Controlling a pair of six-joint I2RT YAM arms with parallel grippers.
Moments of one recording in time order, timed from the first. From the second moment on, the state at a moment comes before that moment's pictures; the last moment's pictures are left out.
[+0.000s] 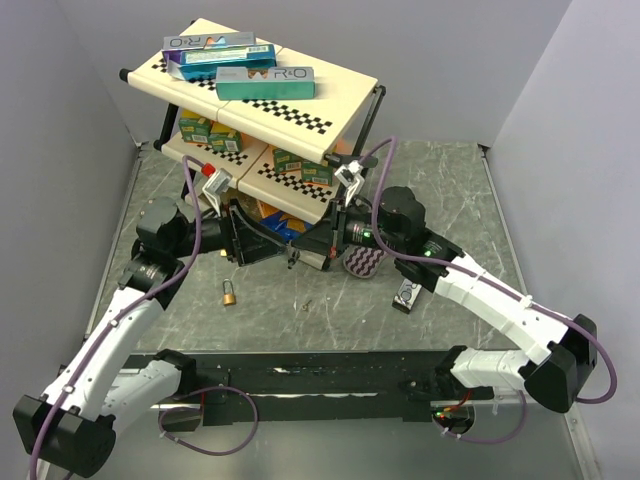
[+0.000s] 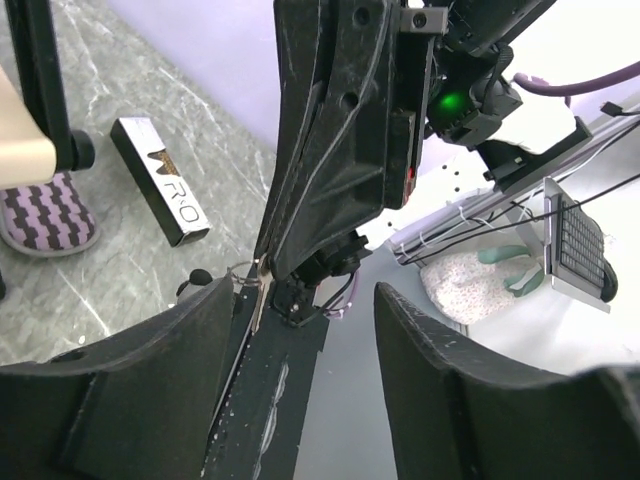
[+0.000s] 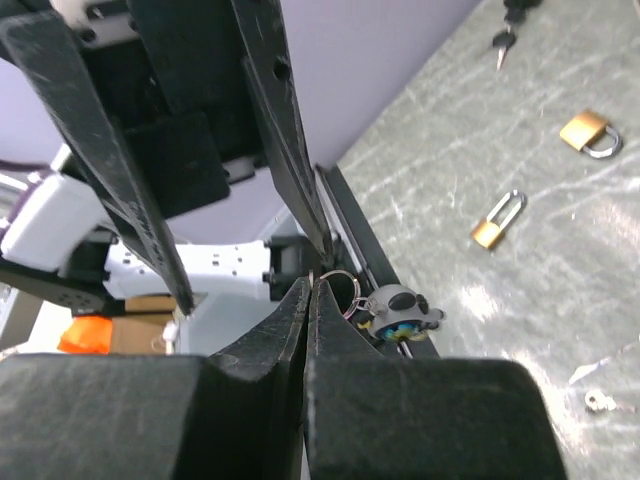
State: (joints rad) left arm -0.34 0.90 0.87 0.08 0.99 -0.74; right arm 0.77 1.19 1.07 -0.01 -0.51 0.74
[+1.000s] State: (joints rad) left arm -0.34 0.97 0.87 0.13 1.03 -0.78; right arm 0.77 1.18 1.08 0.06 -0.48 0.76
